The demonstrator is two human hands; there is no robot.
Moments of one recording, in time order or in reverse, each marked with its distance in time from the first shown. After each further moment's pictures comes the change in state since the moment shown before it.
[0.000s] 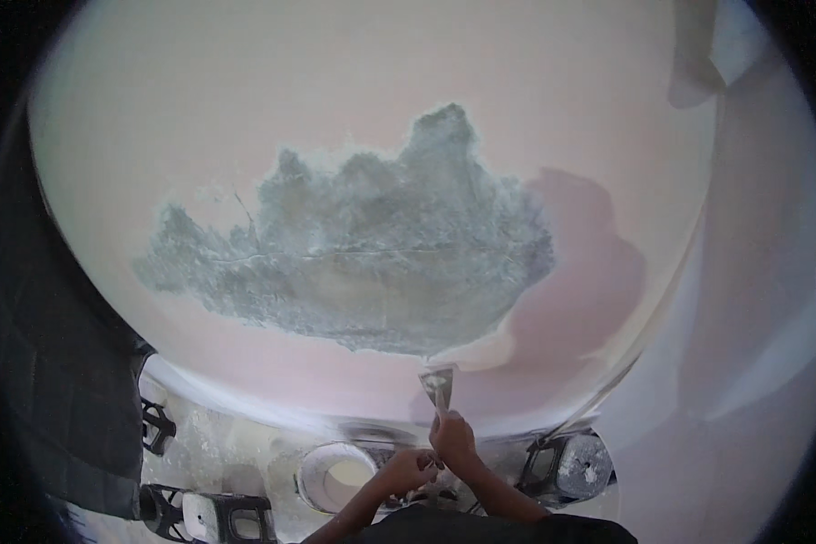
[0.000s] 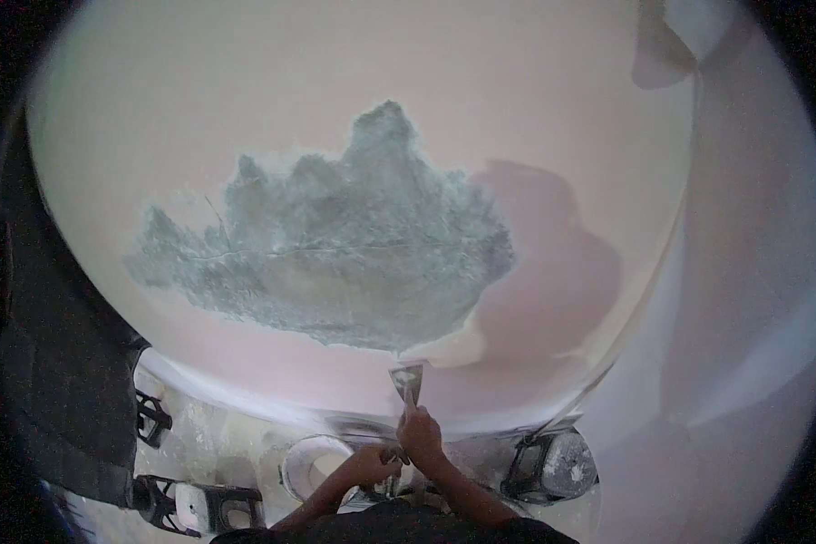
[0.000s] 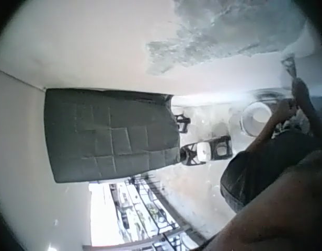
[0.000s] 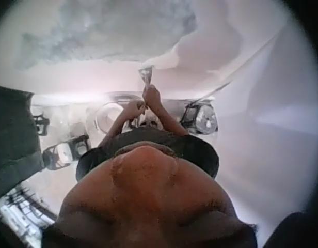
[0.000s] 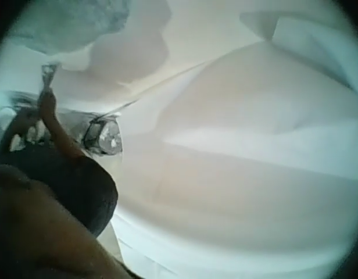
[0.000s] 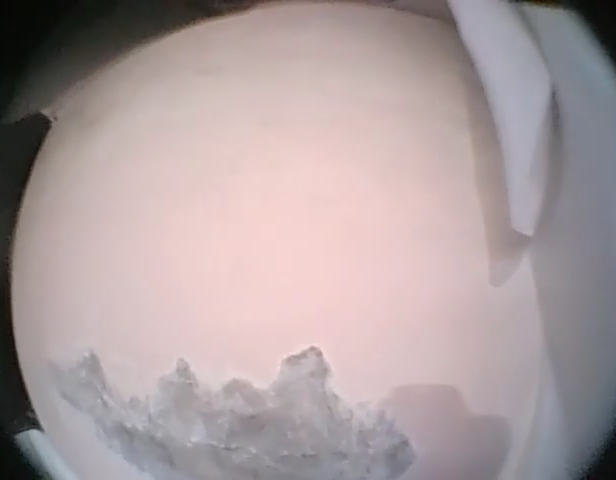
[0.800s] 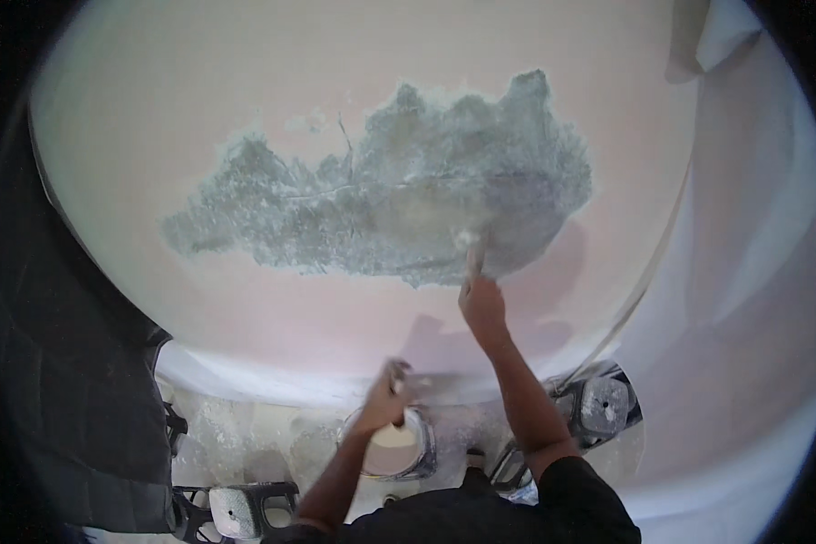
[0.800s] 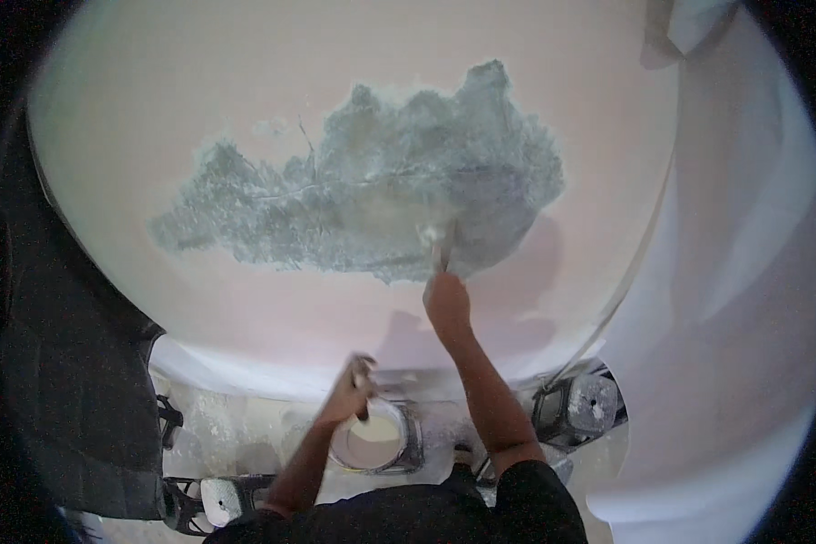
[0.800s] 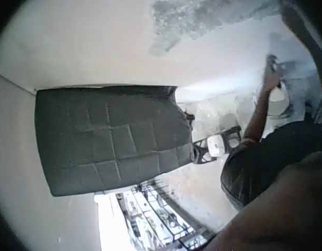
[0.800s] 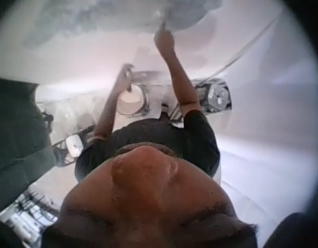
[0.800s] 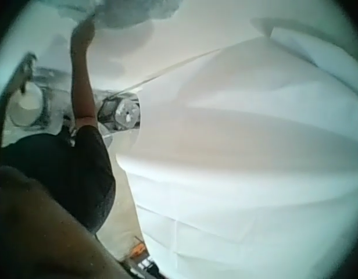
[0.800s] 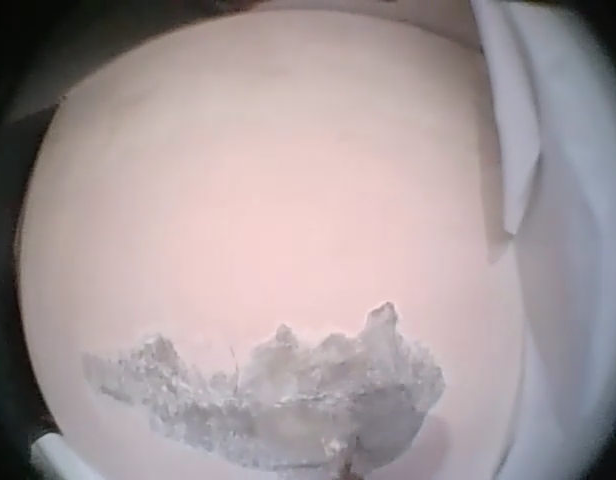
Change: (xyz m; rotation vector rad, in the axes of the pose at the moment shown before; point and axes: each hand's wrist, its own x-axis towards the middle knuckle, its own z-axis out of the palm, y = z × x) left_hand -0.121 -0.045 -0.116 -0.508 0.301 0.079; right_hand 0.080 -0.126 -0.031 -0.211 0.343 0.085
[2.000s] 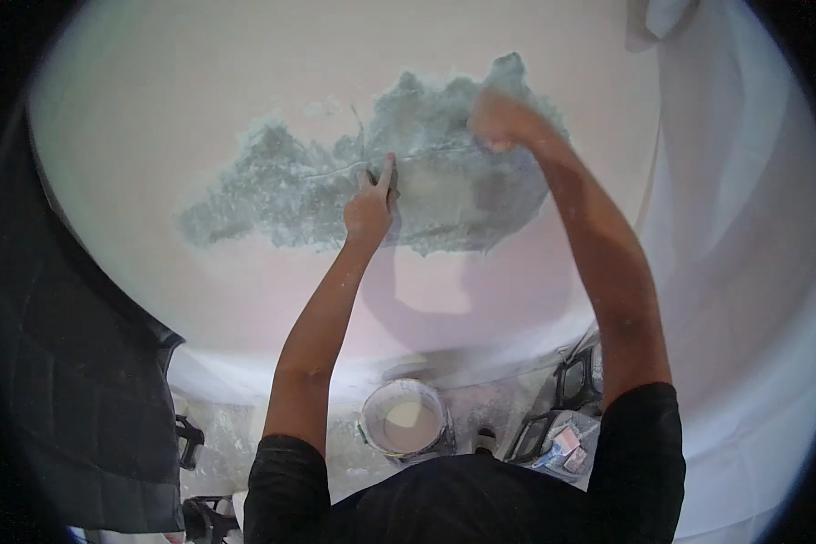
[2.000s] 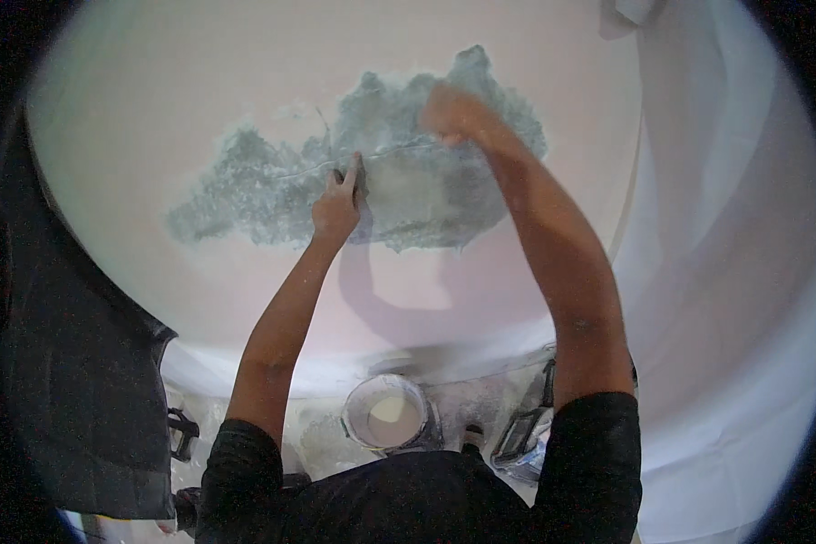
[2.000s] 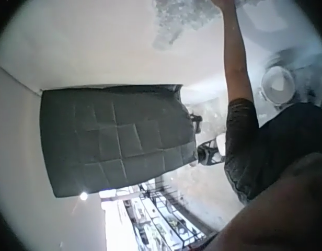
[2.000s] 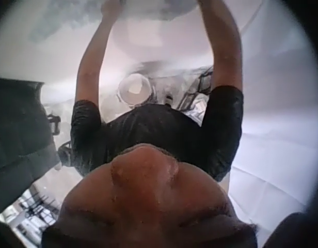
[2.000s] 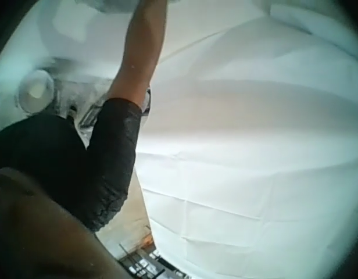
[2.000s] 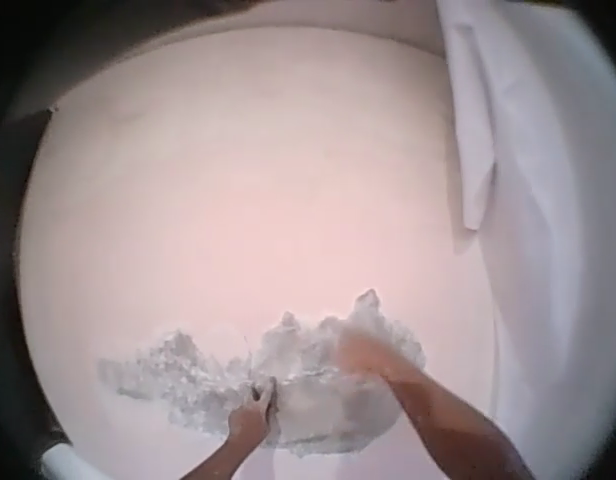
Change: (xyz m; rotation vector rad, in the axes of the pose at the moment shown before) left_hand 0.137 0.154 -0.089 1.283 0.716 0.676; right_hand 0.137 -0.141 -0.215 -0.872 -0.495 -0.638
